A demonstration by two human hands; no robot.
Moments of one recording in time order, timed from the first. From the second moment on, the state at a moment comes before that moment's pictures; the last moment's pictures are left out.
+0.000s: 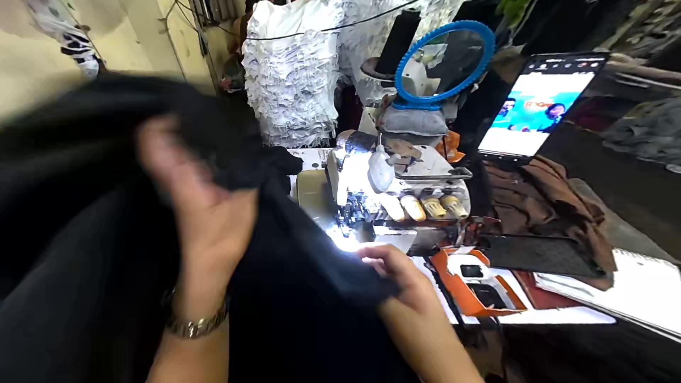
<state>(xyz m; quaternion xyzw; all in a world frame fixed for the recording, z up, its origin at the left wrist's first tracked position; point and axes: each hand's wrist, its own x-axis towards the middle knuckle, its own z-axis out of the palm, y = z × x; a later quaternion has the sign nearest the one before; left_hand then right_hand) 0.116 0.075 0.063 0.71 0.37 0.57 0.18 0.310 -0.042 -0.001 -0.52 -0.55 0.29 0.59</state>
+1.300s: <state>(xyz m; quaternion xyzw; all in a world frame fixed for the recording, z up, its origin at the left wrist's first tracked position) 0.119 0.092 -0.002 0.87 0.12 0.26 0.40 0.291 -0.058 -0.102 -0.46 -0.63 0.35 0.52</state>
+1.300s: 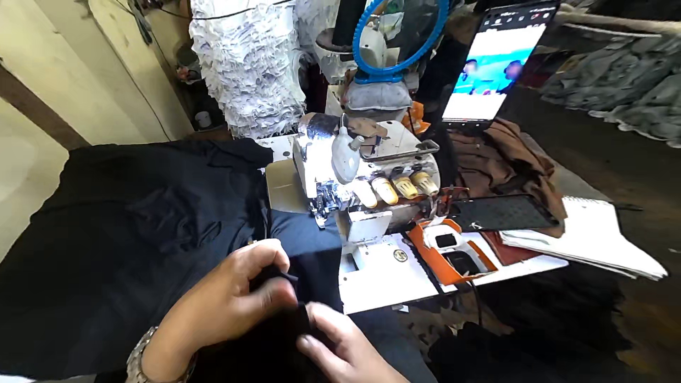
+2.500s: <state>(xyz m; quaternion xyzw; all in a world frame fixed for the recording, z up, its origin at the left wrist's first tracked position) 0.202 0.038 -0.079 0.87 0.40 0.28 -0.06 0.325 -0.110 -0.150 -0.56 -0.56 0.43 0.43</state>
